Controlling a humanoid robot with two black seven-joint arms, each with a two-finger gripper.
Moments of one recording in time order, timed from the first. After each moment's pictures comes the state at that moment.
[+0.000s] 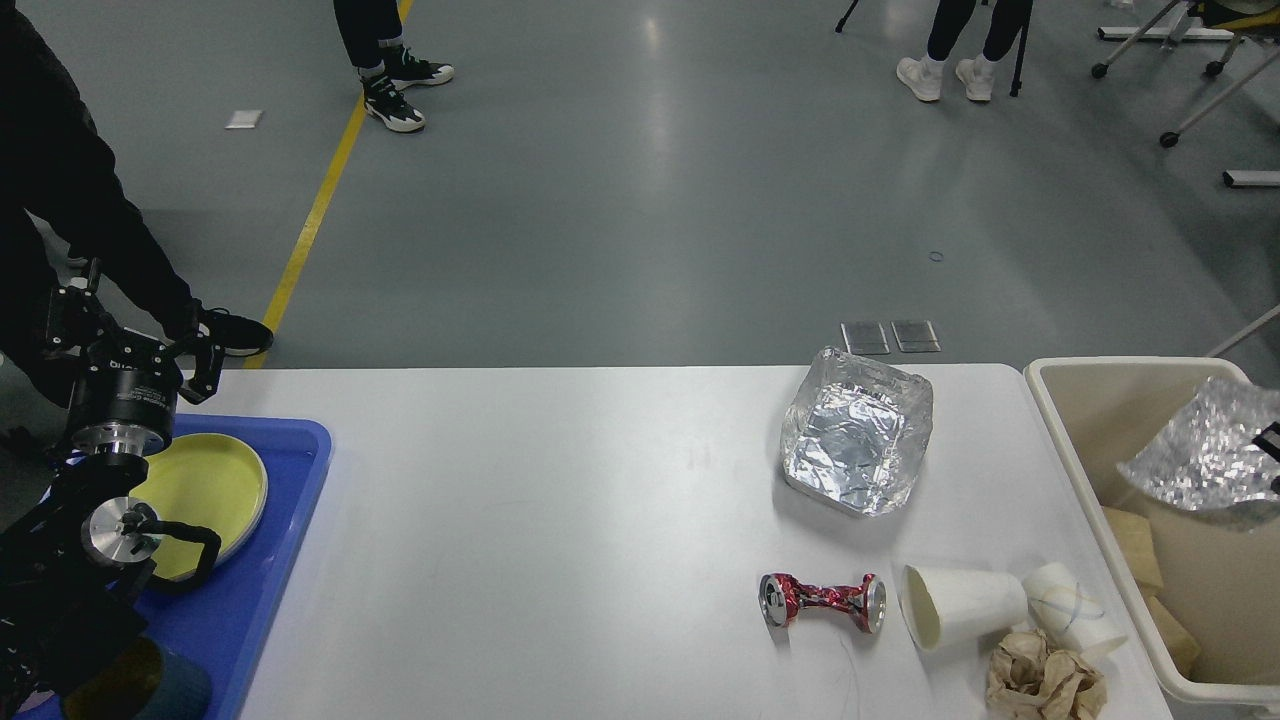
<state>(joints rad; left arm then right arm) -0.63 0.34 -0.89 -0.31 0.00 -0.50 -0.62 1.09 -0.66 -0.99 0.68 0.06 -0.22 -0.17</state>
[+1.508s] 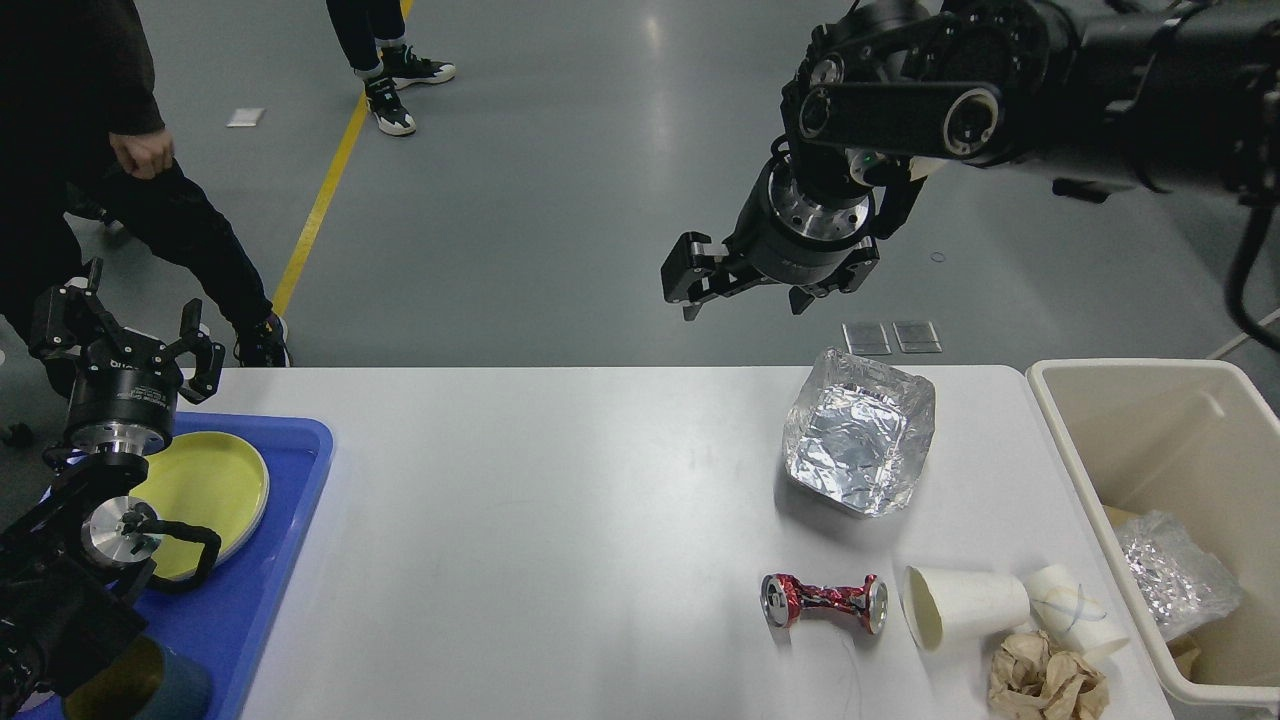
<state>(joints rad) -0.63 0.34 -0.89 -0.31 0.00 -0.50 -0.62 2.17 -0.05 -0.92 1.12 0.06 0.75 -0.30</state>
